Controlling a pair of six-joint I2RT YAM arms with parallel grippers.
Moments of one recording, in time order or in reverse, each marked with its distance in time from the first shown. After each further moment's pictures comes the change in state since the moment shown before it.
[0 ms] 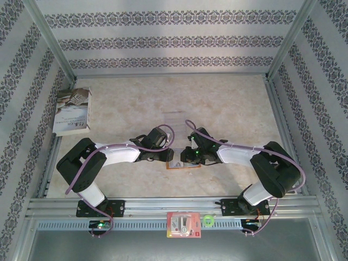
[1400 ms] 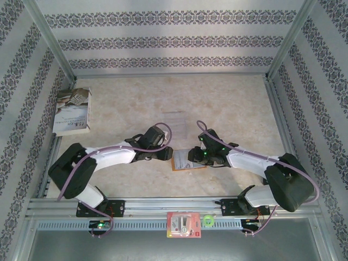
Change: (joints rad) left arm 0.002 -0.121 -0.008 -0.054 -0.052 0.032; right arm -0.056 -0.186 -0.082 -0.093 0.118 0.017
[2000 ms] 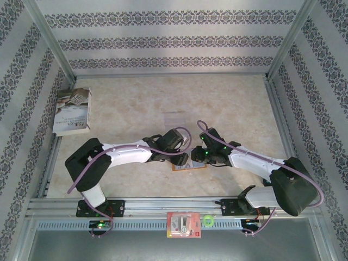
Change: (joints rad) left arm -0.159 0.188 0.200 -0.090 -0.049 0.099; right arm -0.003 -0.036 0.030 -0.090 0.063 -0.071
